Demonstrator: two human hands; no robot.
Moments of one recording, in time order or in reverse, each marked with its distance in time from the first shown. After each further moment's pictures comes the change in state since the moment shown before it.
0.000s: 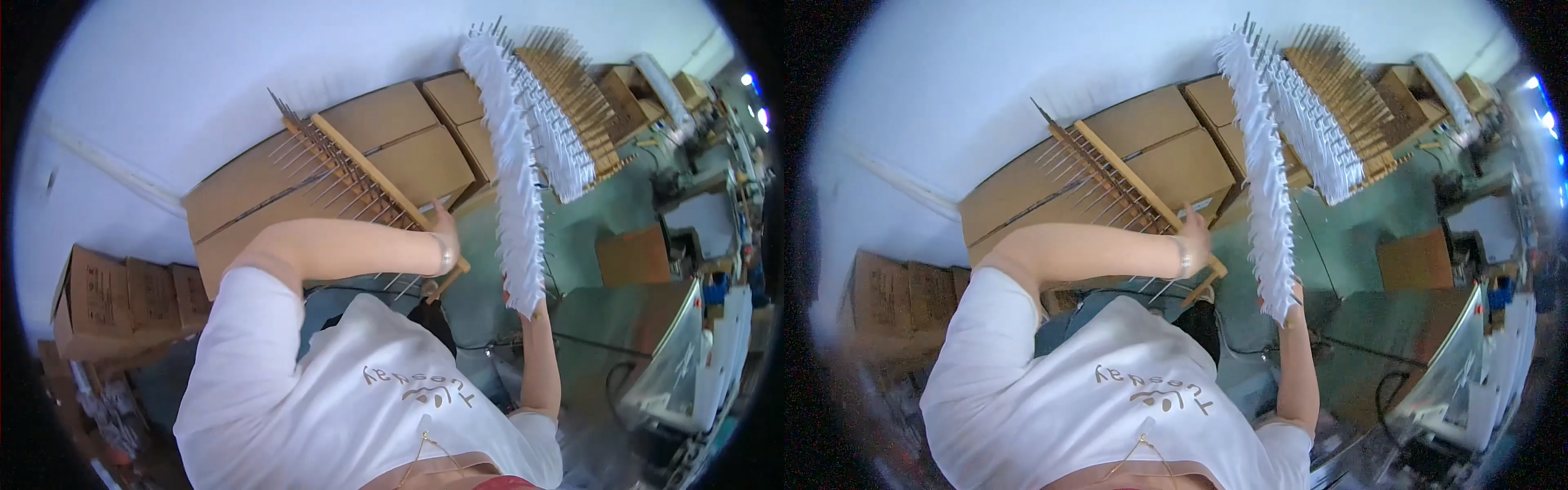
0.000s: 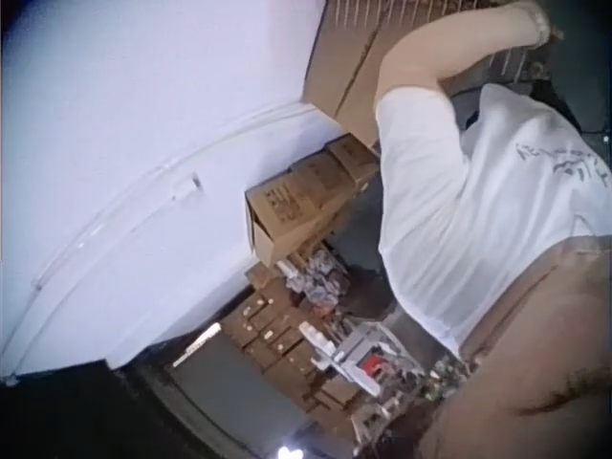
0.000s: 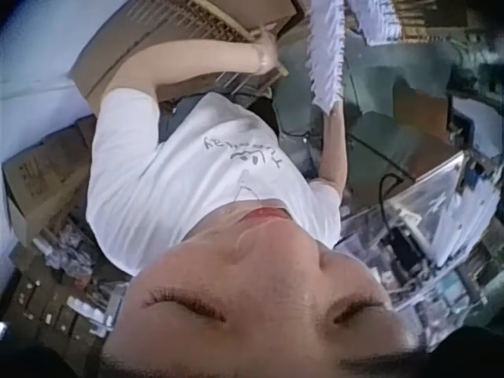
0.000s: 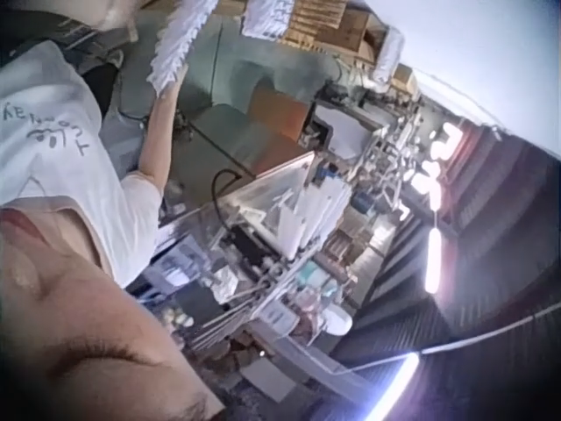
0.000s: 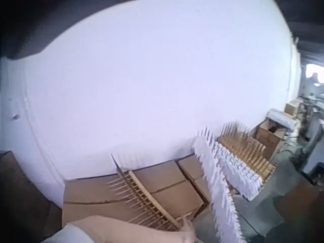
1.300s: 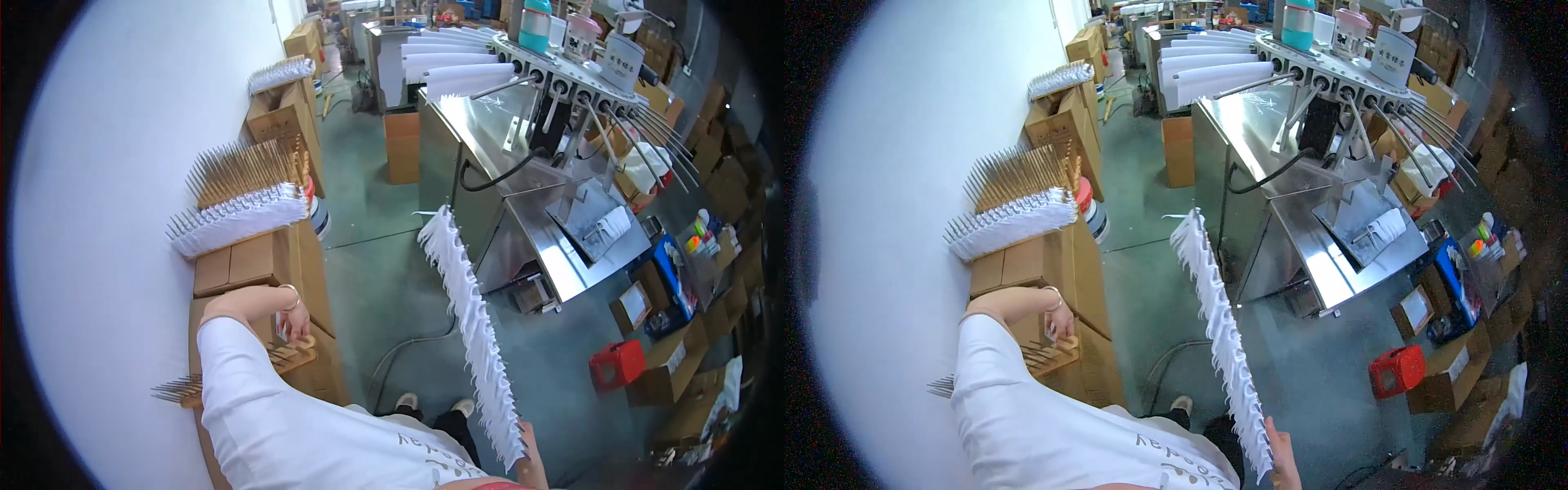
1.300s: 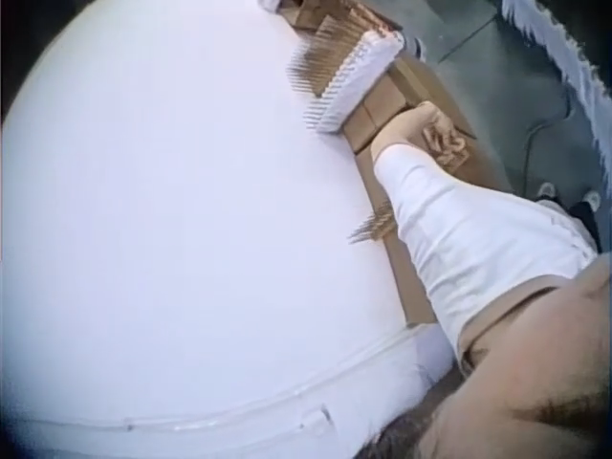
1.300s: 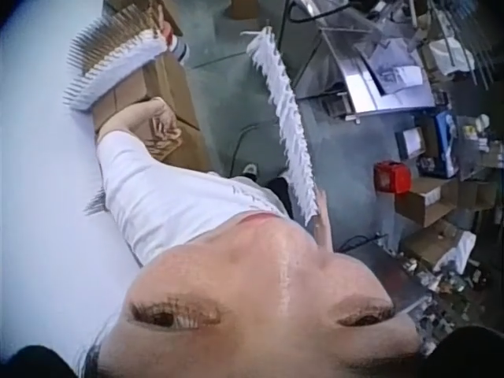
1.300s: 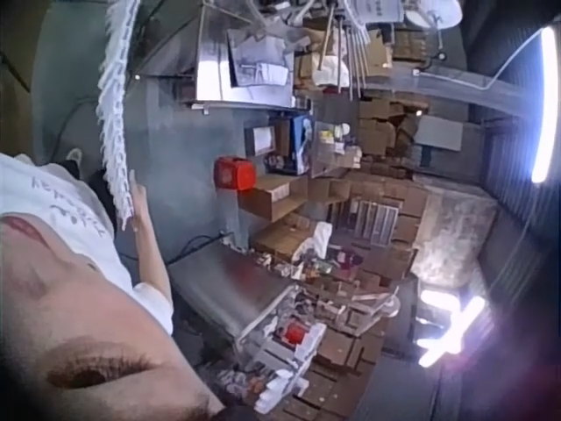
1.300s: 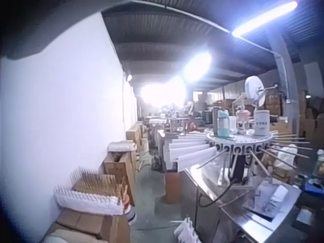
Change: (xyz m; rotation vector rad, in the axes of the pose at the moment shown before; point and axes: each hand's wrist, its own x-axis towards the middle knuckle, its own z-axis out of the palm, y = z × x) left_hand 0.112 -0.028 -0.019 0.022 -0.882 0.512; right_hand -0.410 0.295 0.152 0.376 1.282 -0.145
